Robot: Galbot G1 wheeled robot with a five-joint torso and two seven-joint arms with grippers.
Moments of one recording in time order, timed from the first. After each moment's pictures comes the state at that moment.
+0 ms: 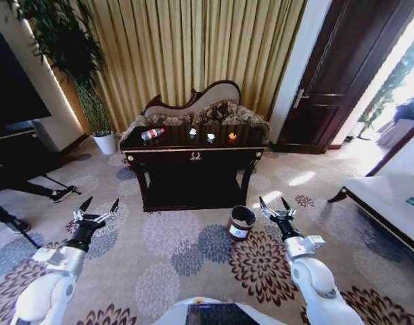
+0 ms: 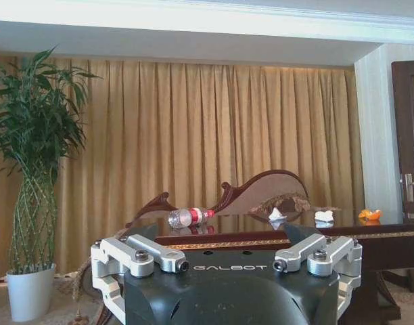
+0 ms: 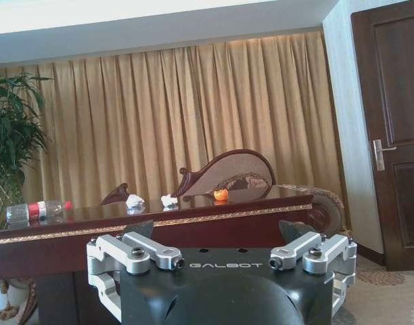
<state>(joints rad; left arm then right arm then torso) 1.70 -1.20 -0.98 -2.12 -0.55 -0.06 0.27 -1.57 1.25 0.71 2.01 0.49 0.08 -0.09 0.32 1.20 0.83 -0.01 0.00</state>
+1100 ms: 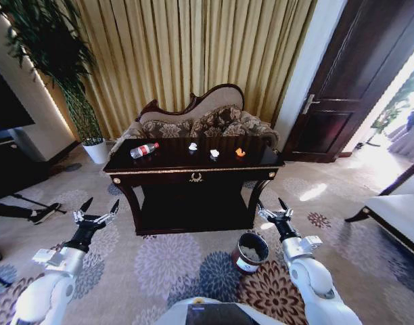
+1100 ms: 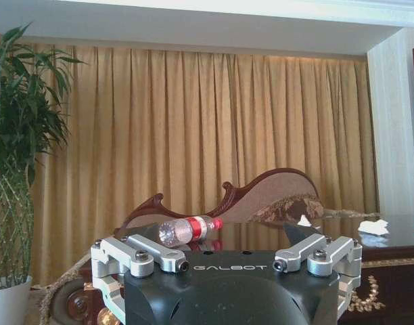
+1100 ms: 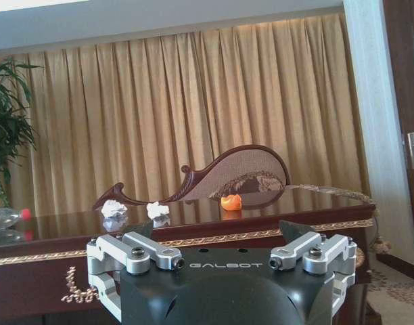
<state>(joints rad) 1.70 -1.20 -0.99 -2.11 -0.55 -0.06 0.28 -1.56 1.26 0.70 2.00 0.48 0.08 -0.11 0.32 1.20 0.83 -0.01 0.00</state>
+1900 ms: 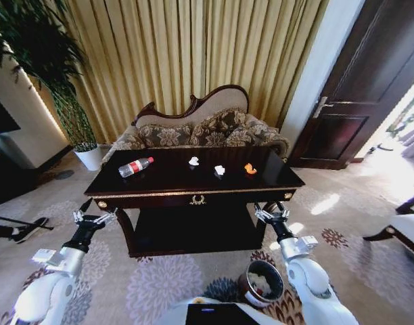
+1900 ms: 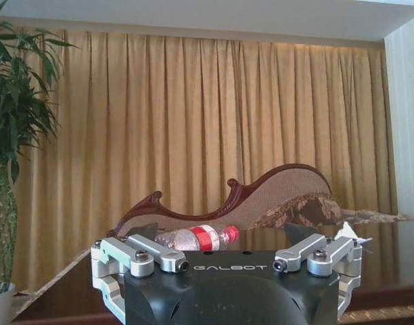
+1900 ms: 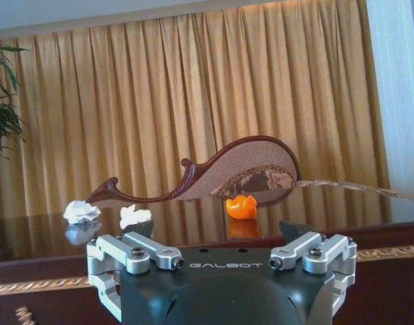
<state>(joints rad) 1.69 -1.20 -0.99 -2.10 -0.55 -0.06 0.29 -1.56 1.27 0.68 1.99 0.46 0.08 -0.12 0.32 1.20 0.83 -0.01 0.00</state>
